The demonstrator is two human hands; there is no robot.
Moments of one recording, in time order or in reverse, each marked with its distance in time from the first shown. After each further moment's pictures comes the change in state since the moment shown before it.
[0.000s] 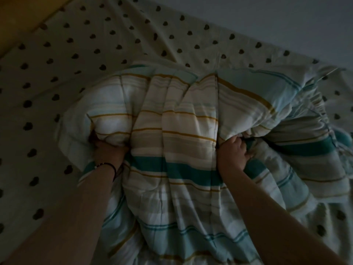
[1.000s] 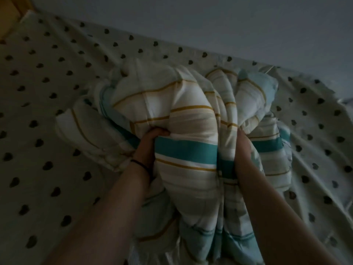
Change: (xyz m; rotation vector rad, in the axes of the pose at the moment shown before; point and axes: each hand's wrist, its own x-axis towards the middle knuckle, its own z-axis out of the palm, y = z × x) left_hand -0.173 0.222 0.049 -1.034 -0.876 0.077; right_hand 0.041 0.124 -0.119 0.714 0.072 0.131
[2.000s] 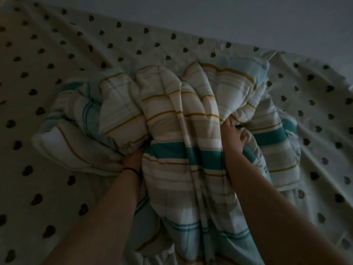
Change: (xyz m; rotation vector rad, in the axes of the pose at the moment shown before) left_hand 0.076 -0.084 -0.070 0.626 0.503 -0.289; right_hand 0.063 0.016 0.037 -0.387 -0.087 -0.045
